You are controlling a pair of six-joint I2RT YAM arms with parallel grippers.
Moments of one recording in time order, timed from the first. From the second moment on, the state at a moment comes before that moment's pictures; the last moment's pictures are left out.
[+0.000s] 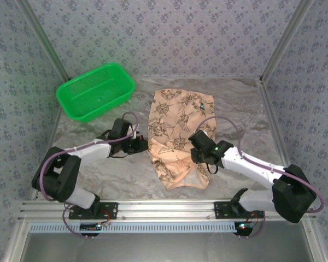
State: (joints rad) left arm -0.47 1.45 0.67 -0.09 0.55 -0.63; right arm 0.75 1.24 0.73 -0.60 0.19 0.46
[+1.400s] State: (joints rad) left arm -0.44 1.65 0.73 0.04 0.67 -0.69; right arm 0.99 1.81 1.12 -0.33 -0.07 0.43
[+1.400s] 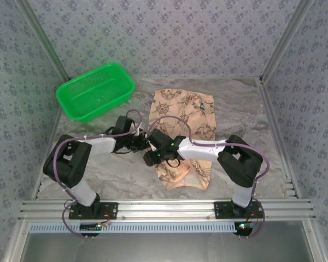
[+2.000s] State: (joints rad) left arm -0.43 1.65 0.73 0.09 0.68 -0.76; right arm 1.01 1.83 1.14 -0.28 -0.02 0.52
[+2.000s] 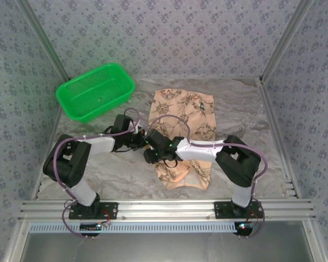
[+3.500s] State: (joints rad) left arm -0.41 1.58 0.72 0.17 0.65 -0.86; right arm 1.06 1.55 1.03 -0.36 -0.02 0.46
